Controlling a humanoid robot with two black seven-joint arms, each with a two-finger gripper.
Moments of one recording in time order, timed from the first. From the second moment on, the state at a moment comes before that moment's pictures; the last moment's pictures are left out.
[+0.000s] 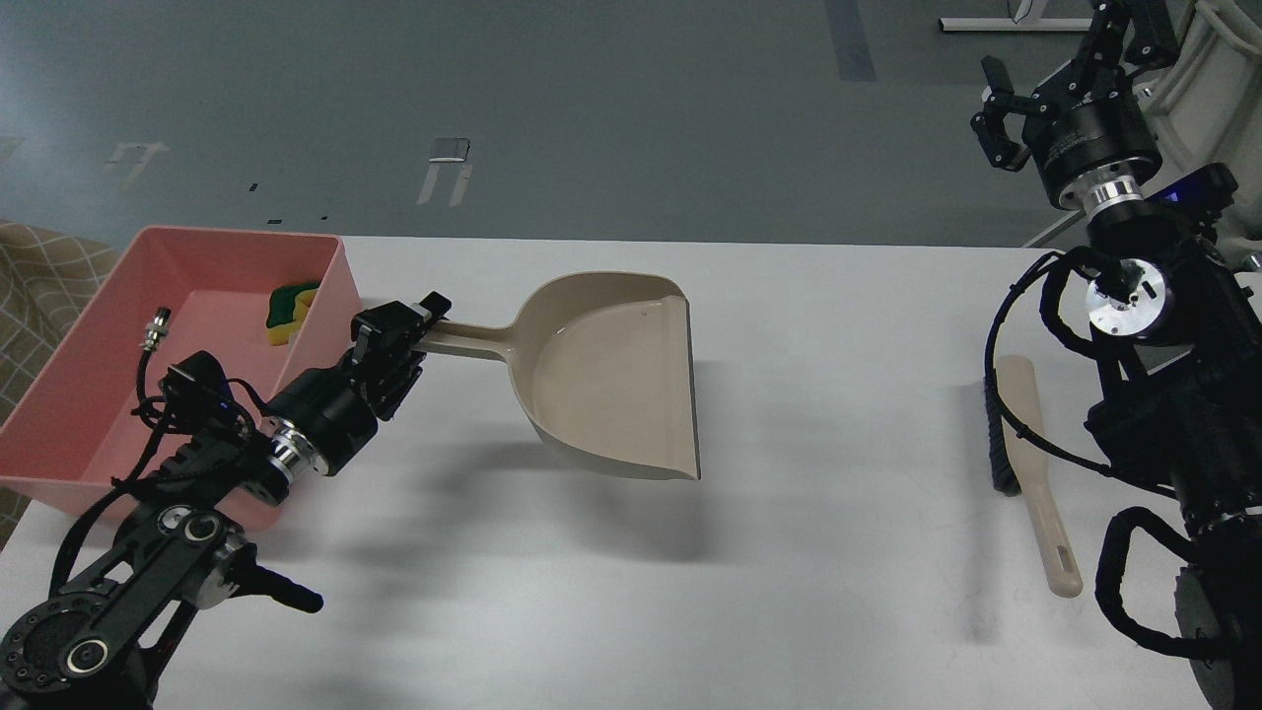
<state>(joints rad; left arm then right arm) -0.05 0.35 -1.22 -1.42 1.19 -0.17 -0.15 0.82 -0.09 1.52 0.64 -0.80 0.35 0.20</state>
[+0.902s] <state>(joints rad) -0.17 0.28 -1.05 -1.22 1.21 -0.06 -0.21 0.77 -0.09 1.52 0.65 -0.80 0.35 0.22</state>
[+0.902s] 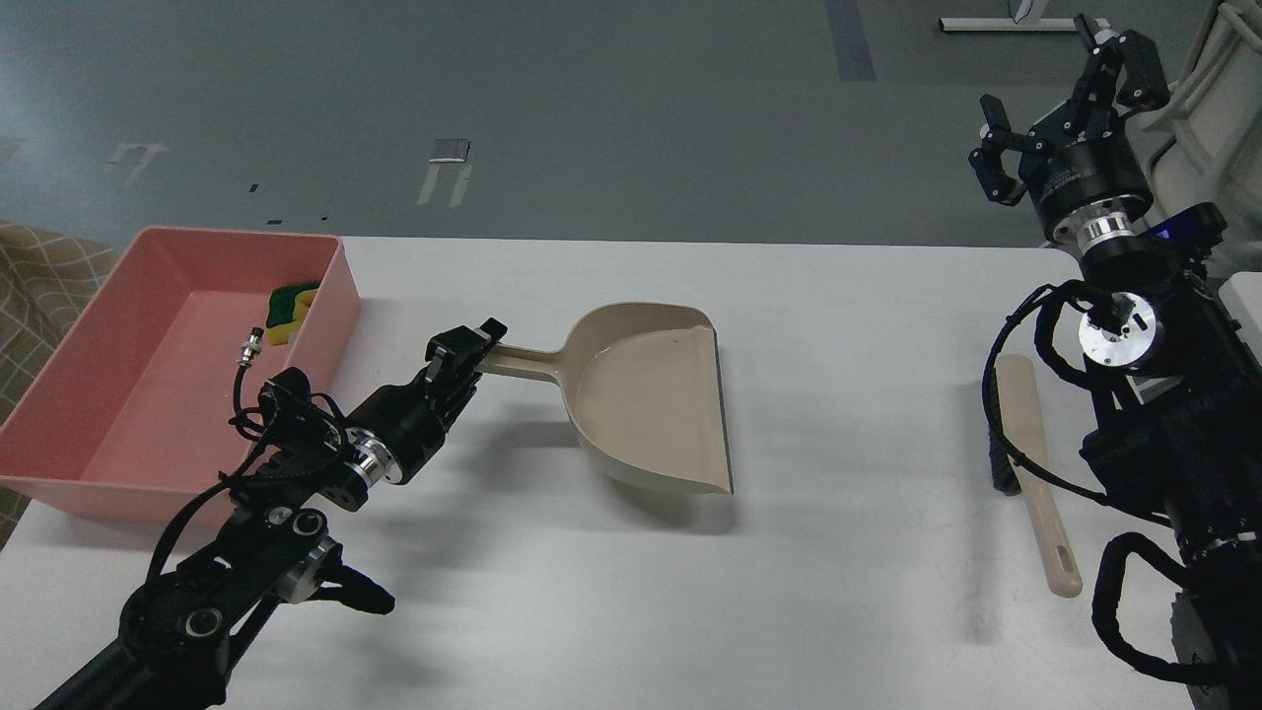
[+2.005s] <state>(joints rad) -0.18 0.29 -1.05 -1.17 1.21 -0.04 -0.23 0.74 -0.09 1.52 0.67 -0.80 0.35 0.22</state>
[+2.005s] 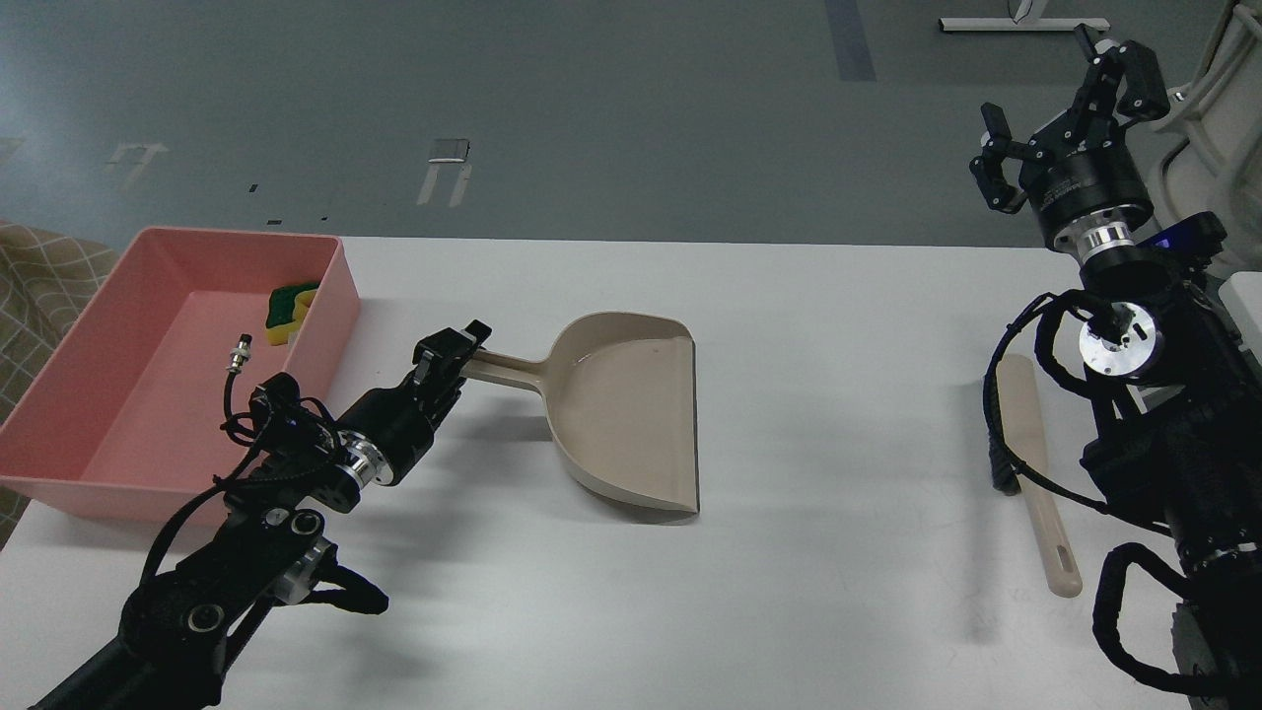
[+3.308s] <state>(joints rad) -0.11 0.45 -1.07 -1.20 1.11 -0.04 -0.23 0.72 -0.08 1.52 0.66 -0.80 0.35 0.23</state>
